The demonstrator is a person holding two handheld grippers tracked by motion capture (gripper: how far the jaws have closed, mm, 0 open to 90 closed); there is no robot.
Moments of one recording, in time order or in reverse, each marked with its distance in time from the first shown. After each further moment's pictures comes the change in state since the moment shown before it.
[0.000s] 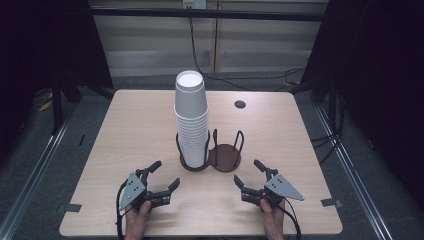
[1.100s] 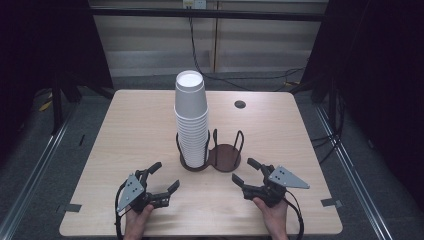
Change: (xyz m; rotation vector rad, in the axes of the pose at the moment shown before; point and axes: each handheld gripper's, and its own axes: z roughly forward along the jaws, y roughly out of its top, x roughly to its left) left arm 0.000 0.000 -0.003 0.002 -0.046 -0.006; right arm -0.003 0.034 0.000 0.055 0.161 0.083
